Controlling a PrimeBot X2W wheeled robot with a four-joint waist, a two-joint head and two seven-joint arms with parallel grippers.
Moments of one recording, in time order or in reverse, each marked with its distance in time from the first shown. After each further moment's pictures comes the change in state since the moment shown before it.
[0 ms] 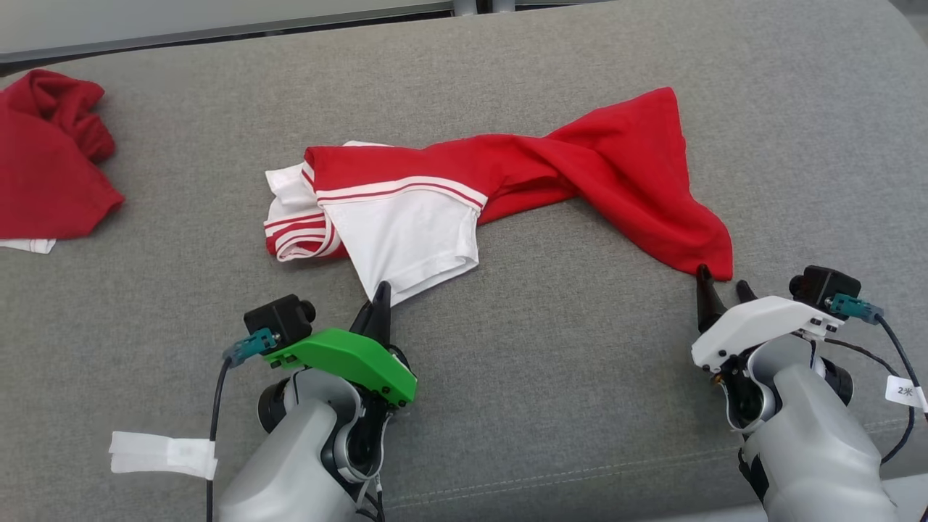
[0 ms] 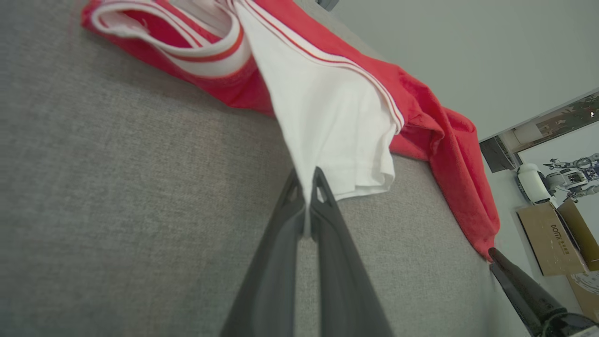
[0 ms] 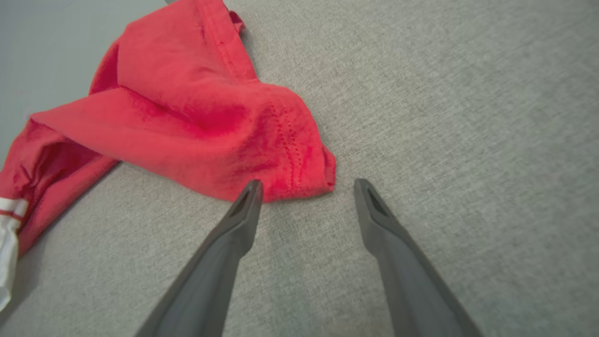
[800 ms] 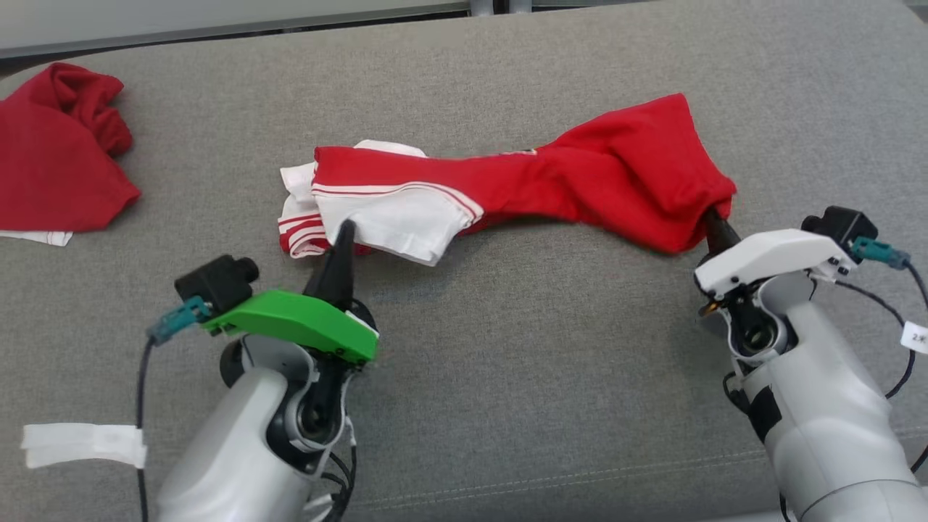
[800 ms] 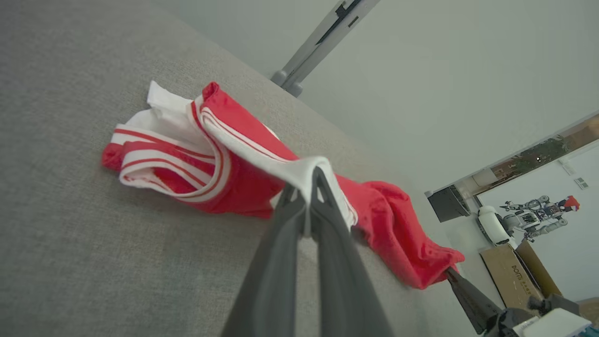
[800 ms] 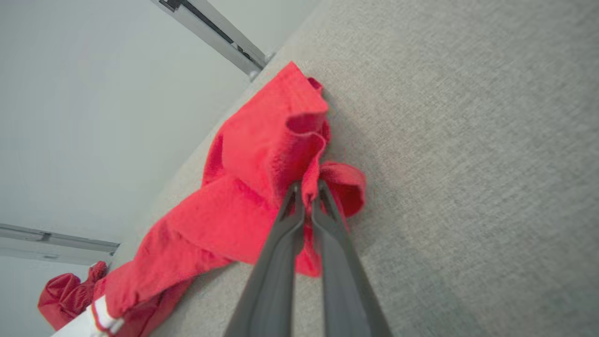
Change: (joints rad) left arm 0.035 0.105 0.075 -0.326 -0.043 0.053 0.033; right arm -0.133 -0.024 0.083 -0.001 0.366 -0.001 0.072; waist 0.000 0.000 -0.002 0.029
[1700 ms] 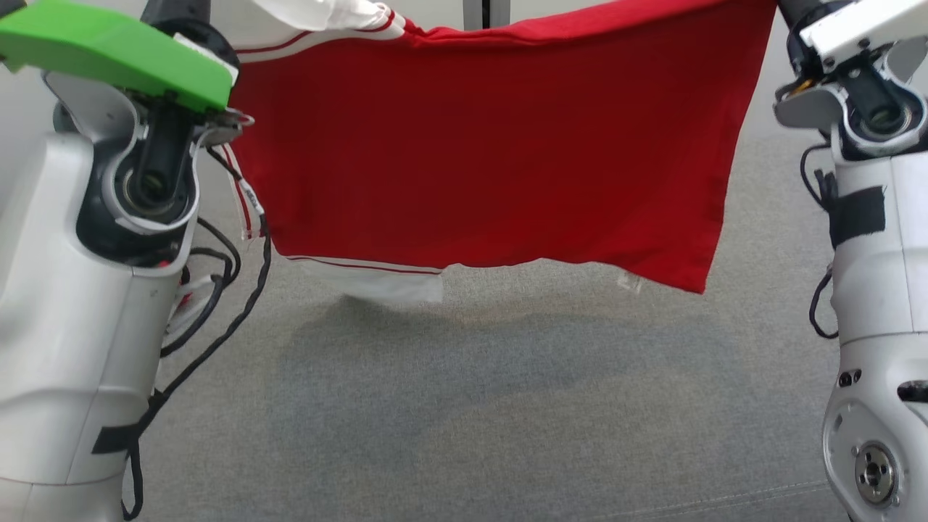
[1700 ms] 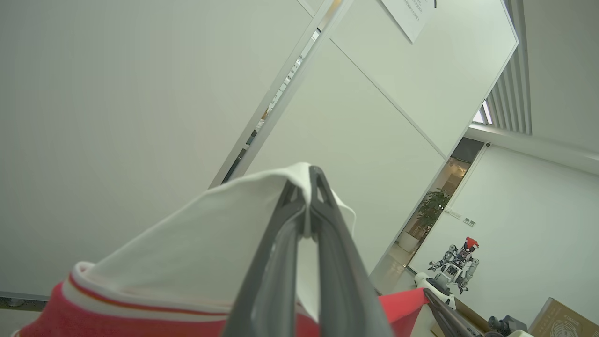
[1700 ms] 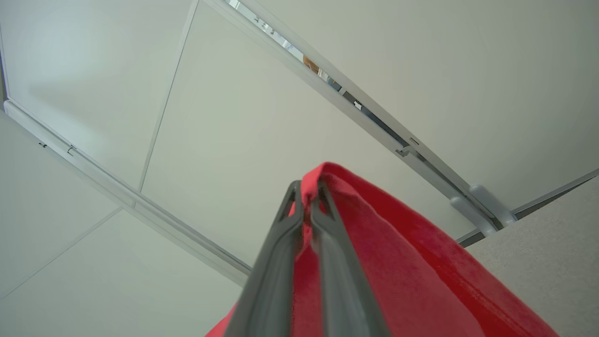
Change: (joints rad) left arm -0.400 0.139 0.166 -0.195 -0.110 0.113 0.234; right arm -0.339 -0.021 -0.227 -0.185 0.081 0.000 0.415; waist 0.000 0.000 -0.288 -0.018
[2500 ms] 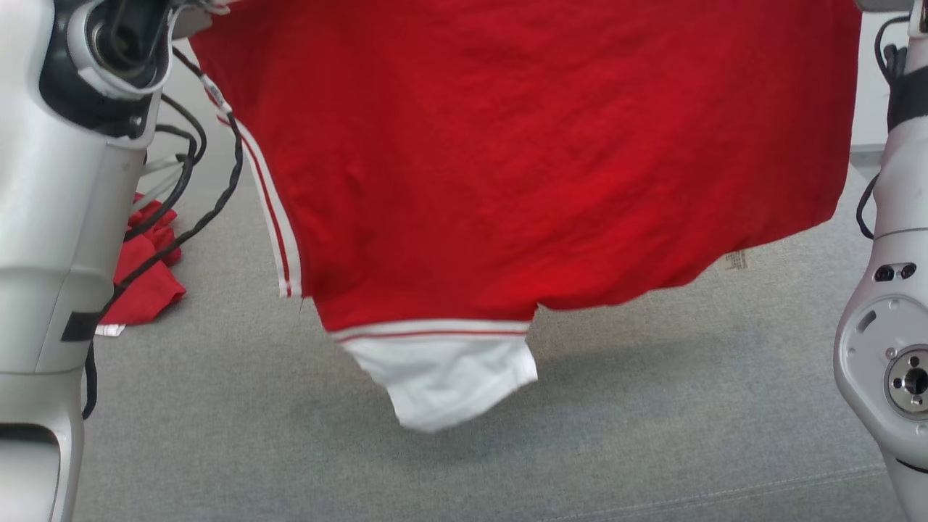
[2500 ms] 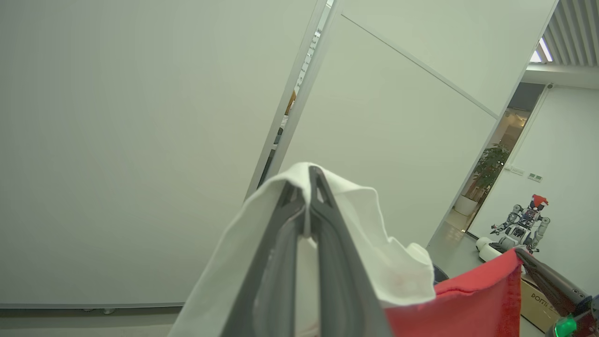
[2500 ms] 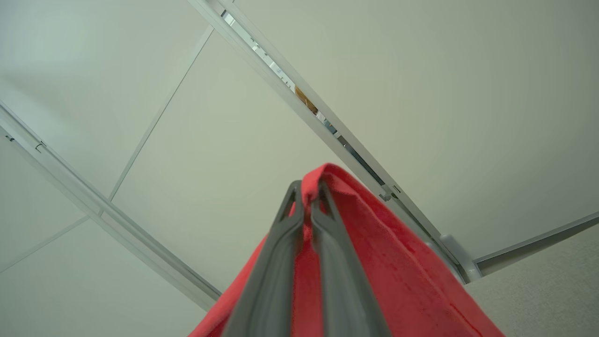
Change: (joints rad) left arm -0.314 0.022 -0.119 0.222 0.091 0.046 0.185; right arm -0.281 0.043 -0.275 0.036 -0.434 0.000 0.164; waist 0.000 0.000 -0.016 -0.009
